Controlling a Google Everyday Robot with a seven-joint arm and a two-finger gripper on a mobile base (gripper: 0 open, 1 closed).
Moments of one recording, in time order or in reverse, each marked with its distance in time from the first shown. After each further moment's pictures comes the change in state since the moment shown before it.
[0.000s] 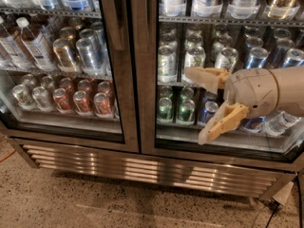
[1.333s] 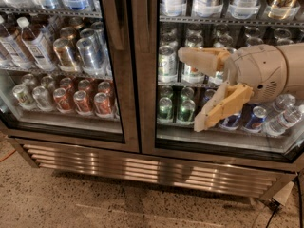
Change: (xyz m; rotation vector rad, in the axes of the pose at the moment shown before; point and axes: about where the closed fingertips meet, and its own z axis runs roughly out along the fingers) arm -0.059 0.014 0.011 -0.009 -0.006 0.015
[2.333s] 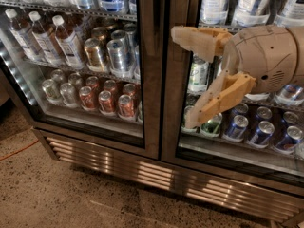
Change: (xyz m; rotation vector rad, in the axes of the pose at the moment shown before) arm -0.047 0.022 0.014 0.009 -0.017 -0.116
